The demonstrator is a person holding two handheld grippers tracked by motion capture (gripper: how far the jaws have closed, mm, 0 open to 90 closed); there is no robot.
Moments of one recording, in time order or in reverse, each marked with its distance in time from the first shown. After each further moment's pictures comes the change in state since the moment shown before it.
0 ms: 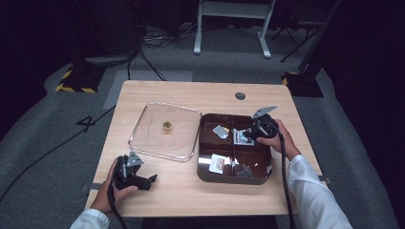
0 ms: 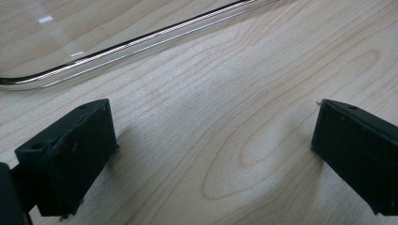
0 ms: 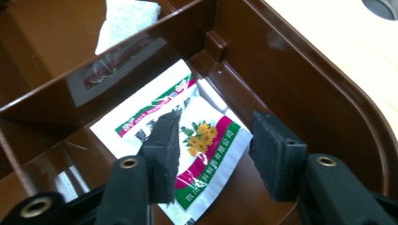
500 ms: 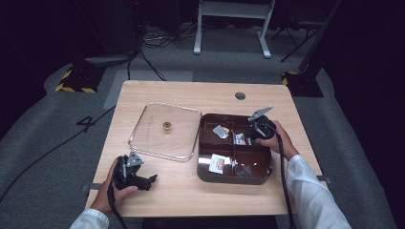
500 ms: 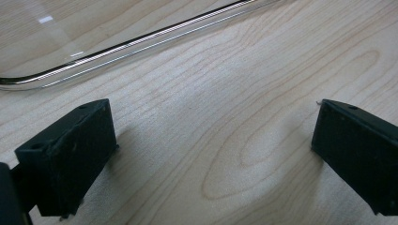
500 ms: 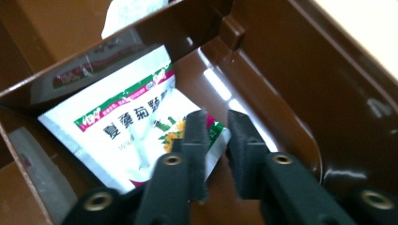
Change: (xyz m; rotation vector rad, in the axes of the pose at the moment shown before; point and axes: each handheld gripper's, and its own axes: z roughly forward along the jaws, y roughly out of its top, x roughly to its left) left arm 0.000 0.000 0.000 0.000 0.000 0.000; right arm 0.005 0.001 0.007 0.050 0.019 -0.035
